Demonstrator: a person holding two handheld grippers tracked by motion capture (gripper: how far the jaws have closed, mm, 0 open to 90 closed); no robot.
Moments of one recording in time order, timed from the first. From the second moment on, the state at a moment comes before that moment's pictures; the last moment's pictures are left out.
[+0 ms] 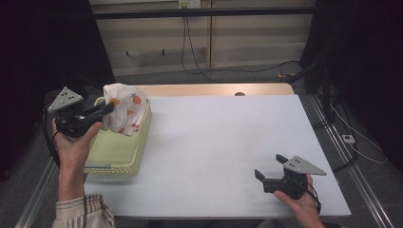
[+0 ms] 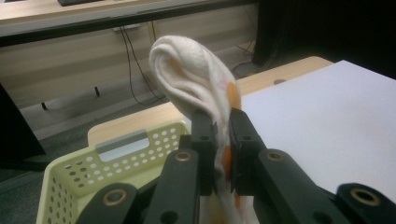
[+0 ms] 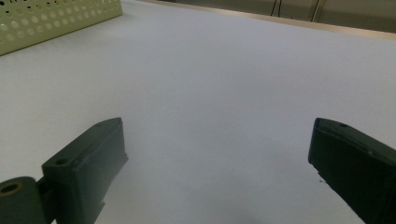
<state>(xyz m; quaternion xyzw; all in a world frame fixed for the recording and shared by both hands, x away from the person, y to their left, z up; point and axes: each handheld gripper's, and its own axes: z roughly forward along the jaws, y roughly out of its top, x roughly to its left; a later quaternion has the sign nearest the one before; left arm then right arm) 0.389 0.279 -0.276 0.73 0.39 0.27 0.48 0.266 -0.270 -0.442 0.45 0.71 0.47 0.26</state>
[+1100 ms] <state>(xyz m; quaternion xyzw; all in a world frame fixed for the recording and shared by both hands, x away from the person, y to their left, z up) 0.416 0.307 -0.318 0.74 0.45 0.23 0.44 0.266 -0.270 -0.442 0.45 0.71 0.47 0.26</state>
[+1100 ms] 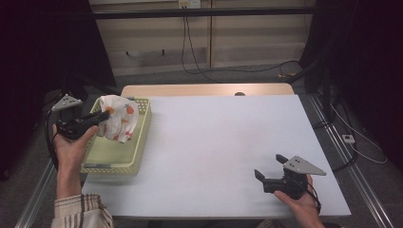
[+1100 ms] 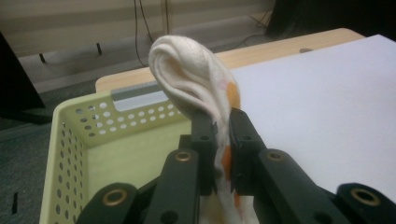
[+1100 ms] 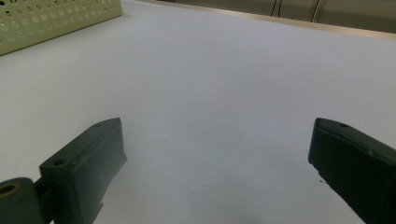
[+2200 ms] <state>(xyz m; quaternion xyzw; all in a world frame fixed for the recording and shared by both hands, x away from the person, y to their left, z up) 0.443 0.298 -0.353 0.77 0.46 0.17 0.40 0.266 -0.269 -0.442 0.45 0.72 0.47 0.26</state>
